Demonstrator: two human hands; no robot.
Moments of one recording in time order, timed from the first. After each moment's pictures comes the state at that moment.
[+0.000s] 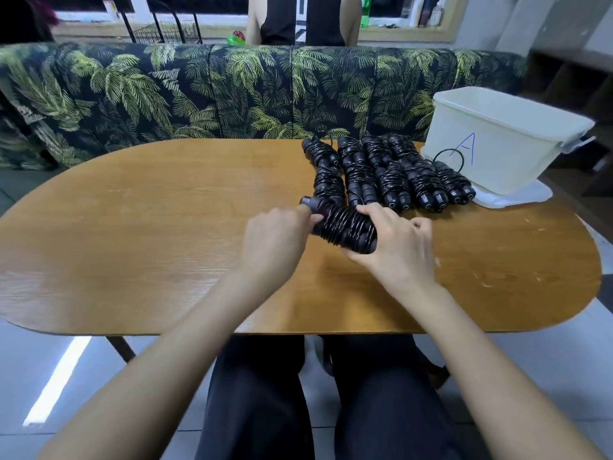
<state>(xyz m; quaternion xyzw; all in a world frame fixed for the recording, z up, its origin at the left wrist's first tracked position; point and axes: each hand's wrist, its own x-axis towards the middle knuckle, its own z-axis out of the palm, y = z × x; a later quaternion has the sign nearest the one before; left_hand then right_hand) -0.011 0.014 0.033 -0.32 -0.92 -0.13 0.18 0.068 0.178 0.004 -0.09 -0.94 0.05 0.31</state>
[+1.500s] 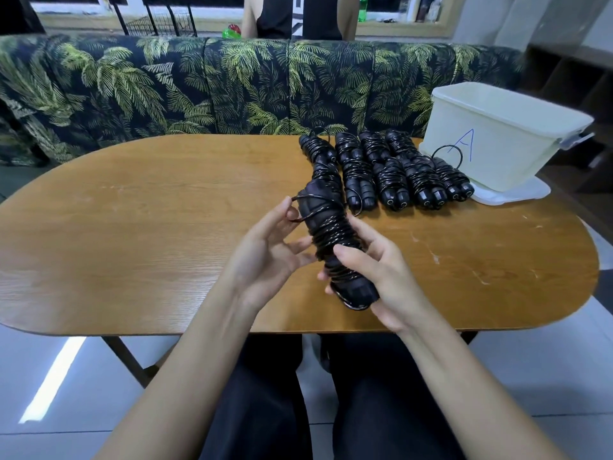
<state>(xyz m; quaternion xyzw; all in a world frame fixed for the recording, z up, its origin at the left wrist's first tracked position) 0.012 -0.003 0.036 -0.08 -0.41 -0.85 -0.32 0.095 0.141 0.011 -0.02 -0.57 0.82 0.07</state>
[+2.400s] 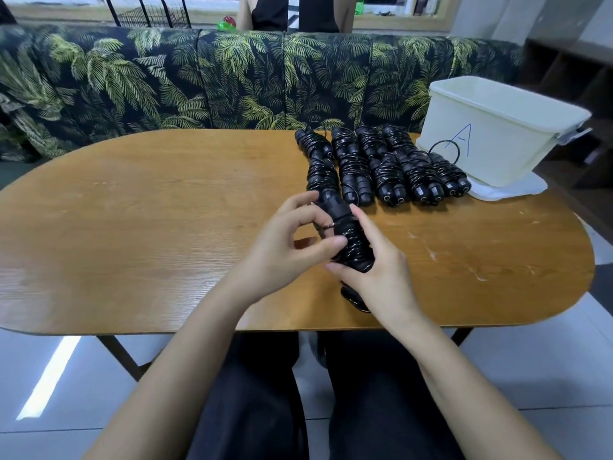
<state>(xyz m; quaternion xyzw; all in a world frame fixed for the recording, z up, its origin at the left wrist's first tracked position) 0.015 0.003 0.033 -0.37 -0.73 -0.56 -0.11 0.098 0.149 -0.008 -0.08 -0.84 0.48 0.23</state>
